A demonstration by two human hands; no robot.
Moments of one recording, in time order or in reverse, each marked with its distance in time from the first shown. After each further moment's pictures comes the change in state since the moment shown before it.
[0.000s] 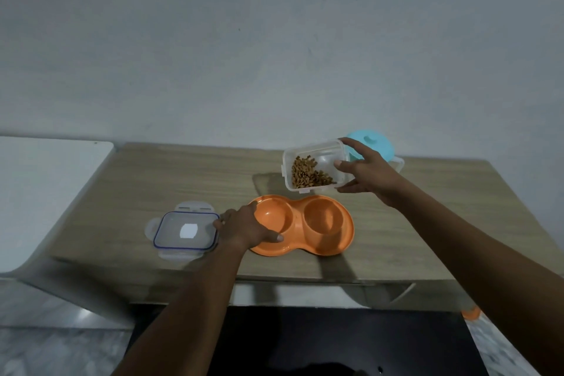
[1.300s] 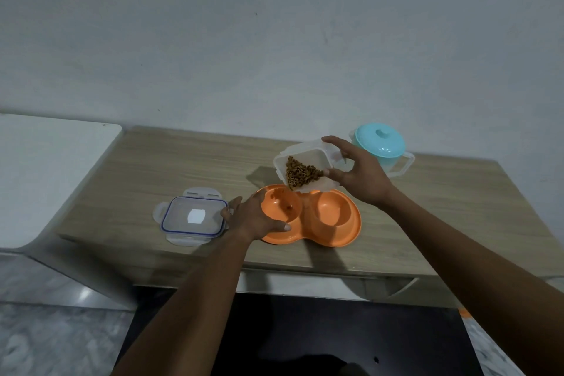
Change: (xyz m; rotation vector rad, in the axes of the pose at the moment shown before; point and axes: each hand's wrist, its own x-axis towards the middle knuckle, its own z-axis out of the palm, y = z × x) left_hand -0.004 -0.009 0.006 -0.103 0.010 0.065; right_hand -0.008 0.013 0.035 -0.465 0.050 -0.417
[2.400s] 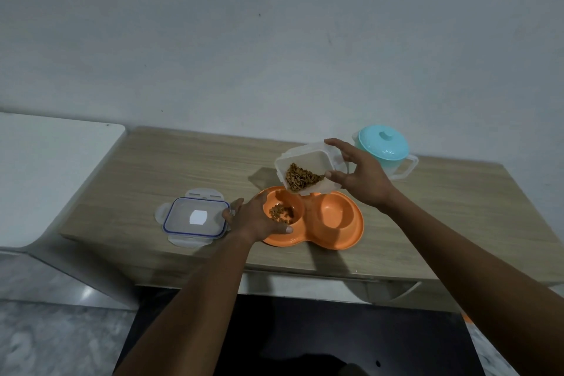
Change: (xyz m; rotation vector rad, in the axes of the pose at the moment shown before) left_hand -0.003 0.002 -0.003 -0.012 0.011 0.005; right_hand 0.002 -0.002 0.002 0.016 -0.019 0.036
